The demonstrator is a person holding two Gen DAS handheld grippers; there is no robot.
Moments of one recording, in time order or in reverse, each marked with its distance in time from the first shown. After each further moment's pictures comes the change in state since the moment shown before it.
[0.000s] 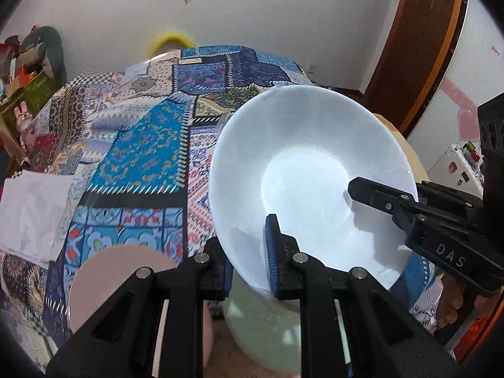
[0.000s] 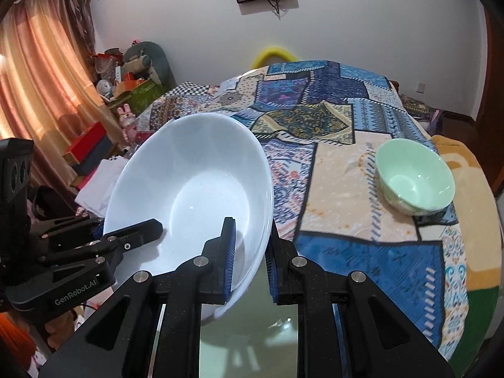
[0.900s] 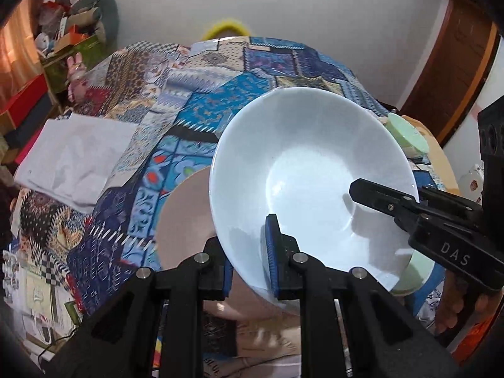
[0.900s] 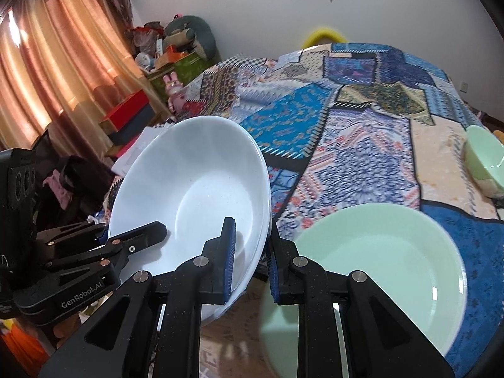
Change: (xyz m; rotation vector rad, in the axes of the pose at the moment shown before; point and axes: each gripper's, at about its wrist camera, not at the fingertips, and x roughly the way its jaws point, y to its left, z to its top) left arm -0.050 0.102 -0.087 -0.171 0.001 0.115; right arm 0.051 0.103 -0.035 -0.077 0.079 0.155
